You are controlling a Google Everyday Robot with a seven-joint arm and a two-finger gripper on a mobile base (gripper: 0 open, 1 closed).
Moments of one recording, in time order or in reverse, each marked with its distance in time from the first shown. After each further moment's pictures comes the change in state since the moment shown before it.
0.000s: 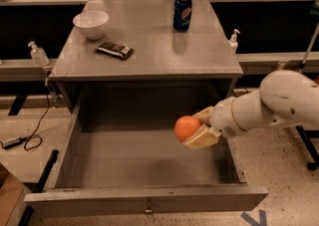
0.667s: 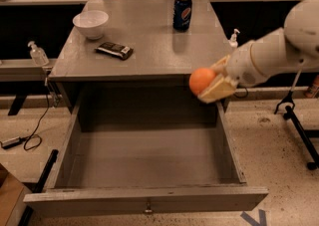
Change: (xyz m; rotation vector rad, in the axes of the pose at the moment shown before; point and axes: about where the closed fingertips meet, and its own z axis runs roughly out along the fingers) arm -0.067 -0.082 -0.092 0.139 0.047 -0.079
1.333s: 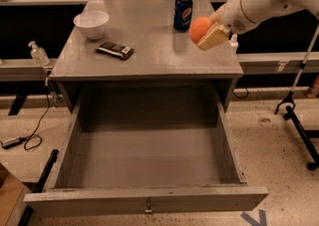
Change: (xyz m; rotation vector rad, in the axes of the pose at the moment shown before) arm -0.062 -0.143 -0.013 0.222 0.009 -0.098
